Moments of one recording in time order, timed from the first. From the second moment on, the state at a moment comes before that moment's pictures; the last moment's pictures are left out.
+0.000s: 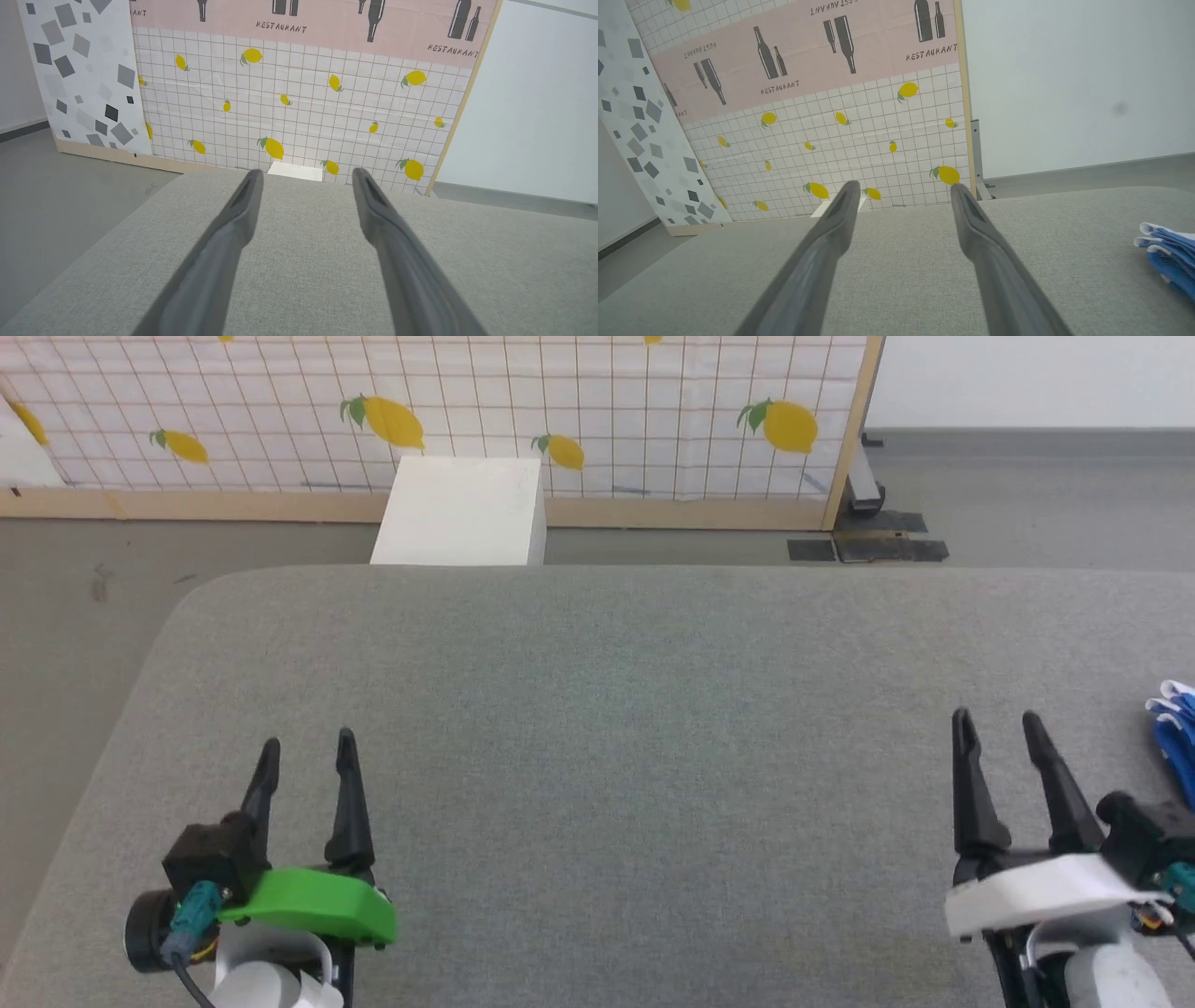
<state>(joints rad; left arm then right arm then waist) -0.06 0.16 -0.09 0.12 -0.31 0.06 -0.25 -0.06 -0.05 -0.08 0.14 0.24 0.13 -0.22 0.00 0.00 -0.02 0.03</state>
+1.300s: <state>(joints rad) -0.05 0.19 -0.16 0.15 -0.30 0.06 -0.21 -0.01 -0.05 -0.05 0.15 0.20 0.13 -0.20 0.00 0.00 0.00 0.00</state>
